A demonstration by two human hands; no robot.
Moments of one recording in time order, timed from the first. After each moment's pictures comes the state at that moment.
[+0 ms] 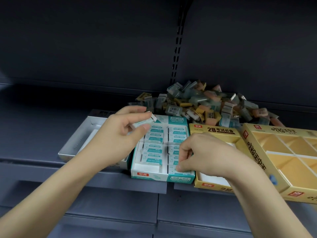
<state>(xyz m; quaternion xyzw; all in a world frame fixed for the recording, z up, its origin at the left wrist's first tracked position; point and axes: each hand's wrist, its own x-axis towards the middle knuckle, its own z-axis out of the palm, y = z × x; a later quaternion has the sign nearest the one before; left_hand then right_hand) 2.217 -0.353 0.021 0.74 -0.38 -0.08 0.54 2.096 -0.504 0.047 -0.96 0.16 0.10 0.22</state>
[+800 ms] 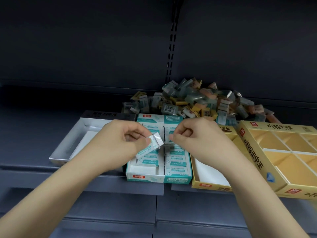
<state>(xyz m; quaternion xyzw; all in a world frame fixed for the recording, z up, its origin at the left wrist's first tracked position) 2.203 -0.356 0.032 0.80 -0.33 -0.16 0.48 2.102 -0.512 0.040 -0.92 0.21 -0.12 0.32</state>
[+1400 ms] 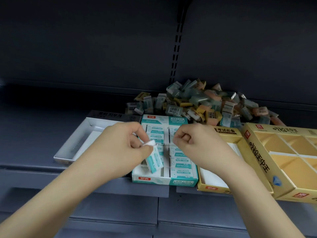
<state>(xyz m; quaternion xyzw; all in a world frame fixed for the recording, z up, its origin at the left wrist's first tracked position) 2.198 -0.346 0.037 0.85 -0.29 -0.16 0.41 2.112 -0.511 0.026 -0.94 0.17 -0.10 0.26</state>
